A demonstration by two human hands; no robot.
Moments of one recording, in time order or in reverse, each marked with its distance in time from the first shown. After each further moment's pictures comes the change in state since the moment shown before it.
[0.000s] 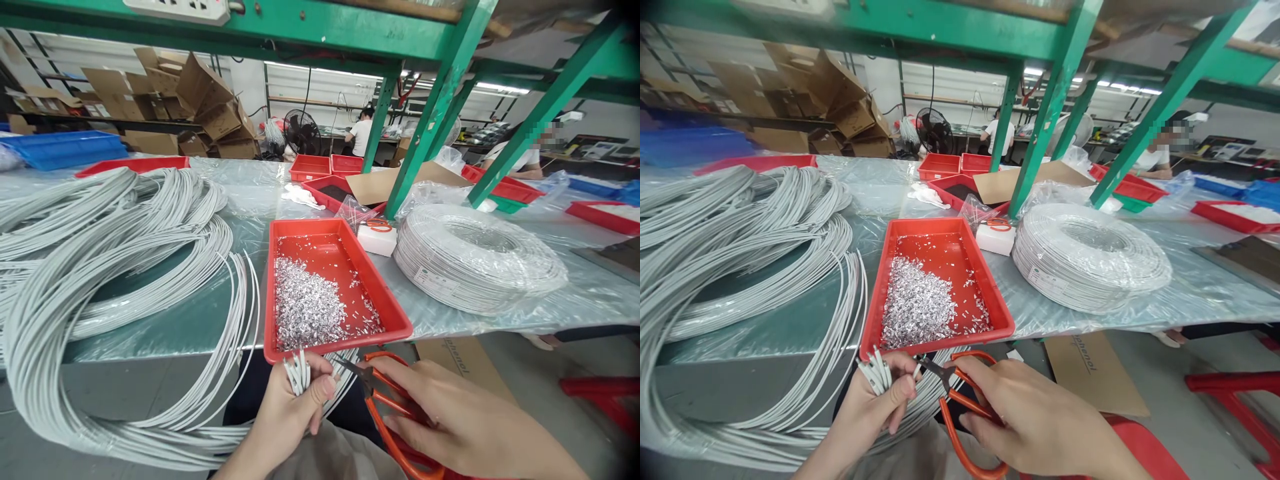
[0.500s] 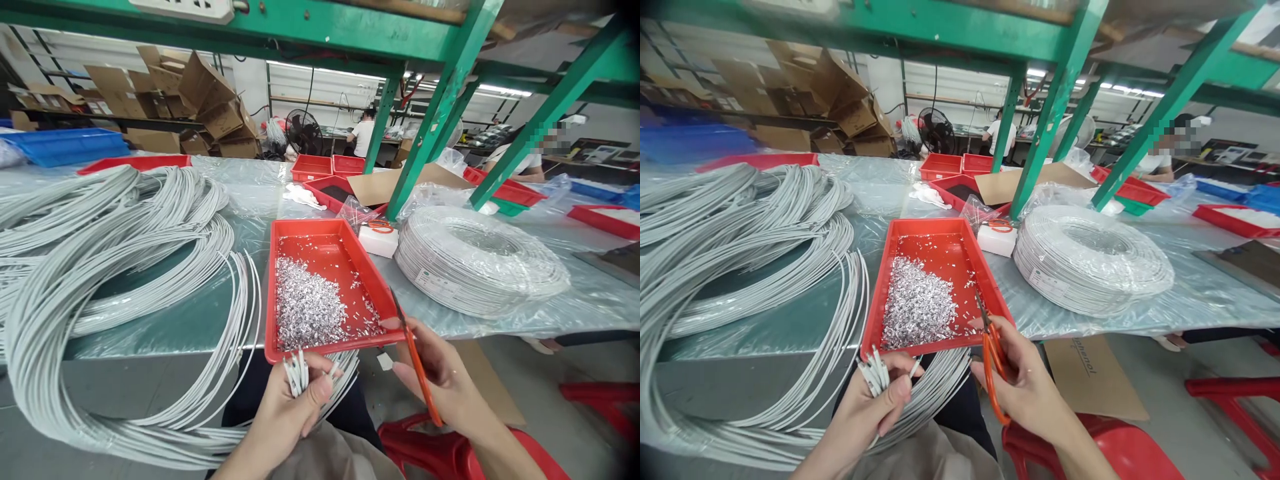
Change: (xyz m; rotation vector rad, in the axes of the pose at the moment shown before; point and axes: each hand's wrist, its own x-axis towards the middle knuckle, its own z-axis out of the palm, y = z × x) left_hand 0.000 -0.003 -0.004 -0.084 -0.081 0.095; right_hand 0.020 0.023 0.042 0.701 0.652 0.085
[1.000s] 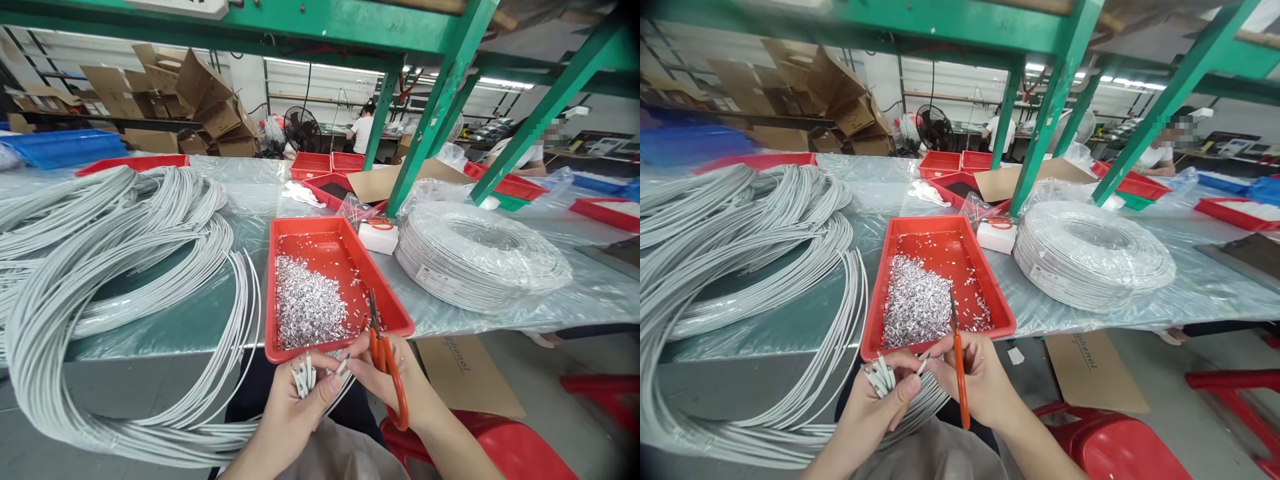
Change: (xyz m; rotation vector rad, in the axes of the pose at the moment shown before) left_hand 0.000 0.001 0.007 0.103 0.040 0.010; right_hand 0.019 -0.006 0.044 0.505 -0.131 0.084
